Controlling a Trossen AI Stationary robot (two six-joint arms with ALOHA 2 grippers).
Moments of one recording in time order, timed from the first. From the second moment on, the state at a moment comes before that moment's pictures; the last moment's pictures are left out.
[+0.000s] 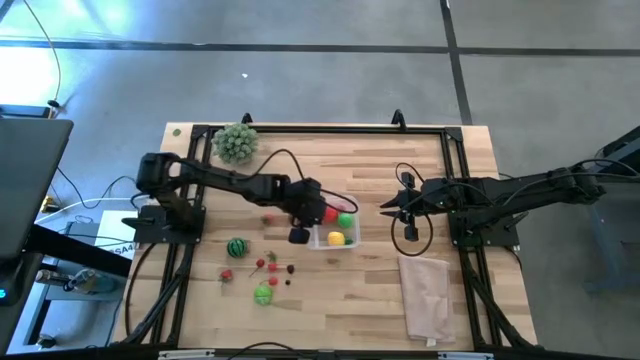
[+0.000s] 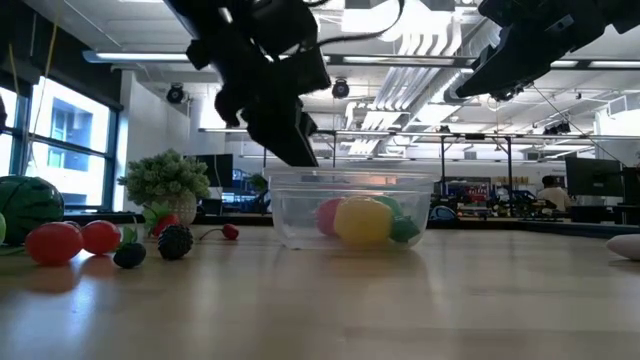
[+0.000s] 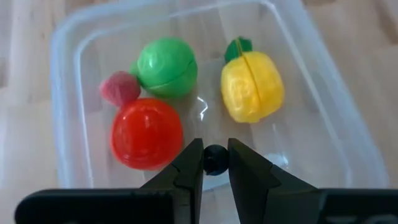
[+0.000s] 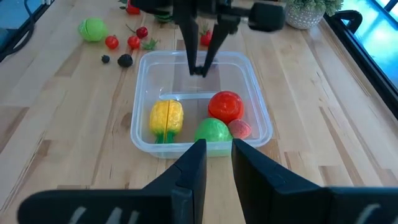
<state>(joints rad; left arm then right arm) 0.16 1.75 1.08 -0.26 0.13 0.22 0.07 0.85 0.57 -0.27 0.10 -0.03</state>
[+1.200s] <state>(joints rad) 0.12 1.89 1.21 -0.36 0.12 0.26 0.07 0.85 0.57 -0.27 0.11 -0.03</state>
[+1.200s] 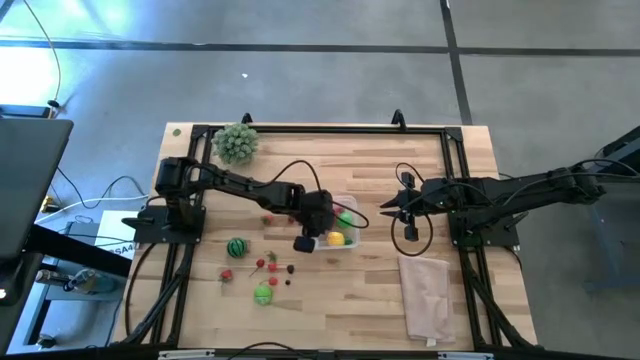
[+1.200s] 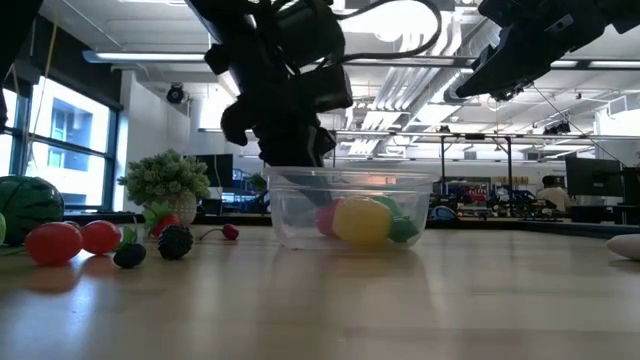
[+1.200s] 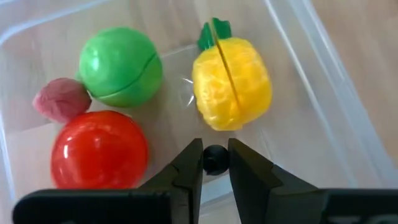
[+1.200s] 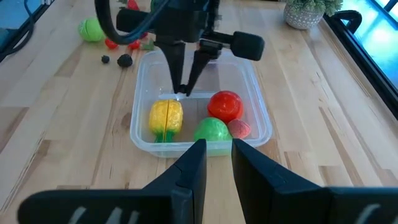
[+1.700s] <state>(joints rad) 0.12 1.87 1.20 -0.37 0.06 0.23 0.07 0.85 0.57 -0.27 0.11 -0.03</state>
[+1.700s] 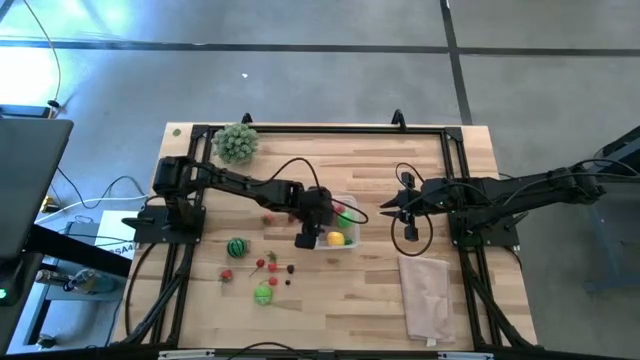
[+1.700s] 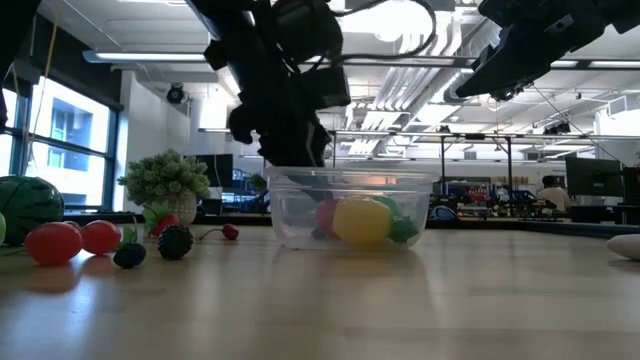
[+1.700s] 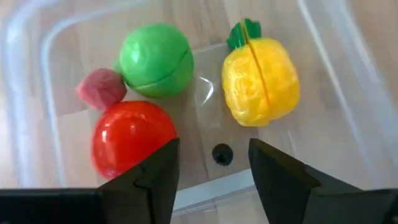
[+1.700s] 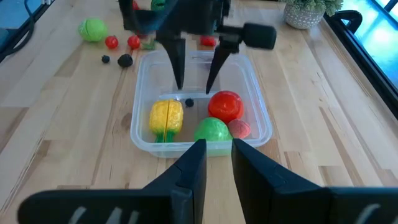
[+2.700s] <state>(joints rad) 0.14 1.40 0.98 -0.65 -0.12 0.01 0.07 0.85 0.57 -0.29 0.11 -0.03</state>
